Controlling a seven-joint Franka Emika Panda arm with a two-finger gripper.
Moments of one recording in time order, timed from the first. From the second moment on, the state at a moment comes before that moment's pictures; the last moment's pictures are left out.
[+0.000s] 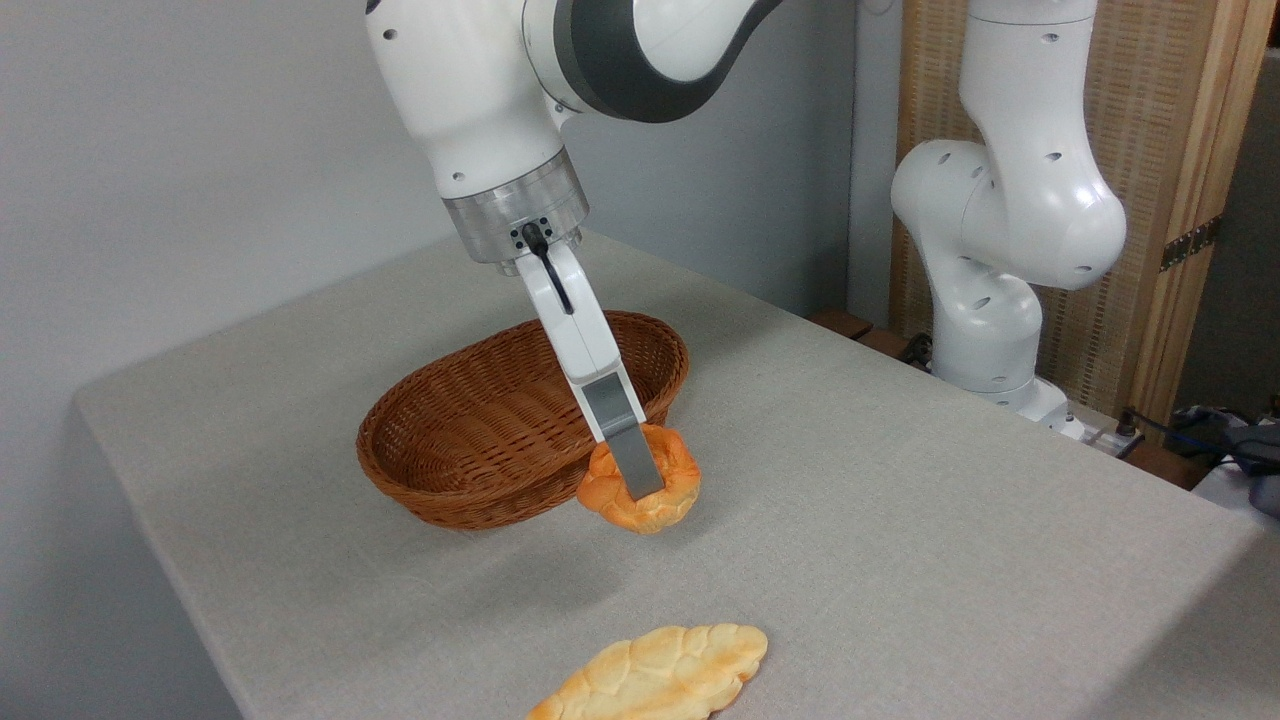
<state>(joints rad) -0.13 -0.05 0.05 -1.93 0.20 1.73 1.06</state>
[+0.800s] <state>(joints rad) -0.13 -0.05 0.05 -1.92 0.20 1.75 1.05</state>
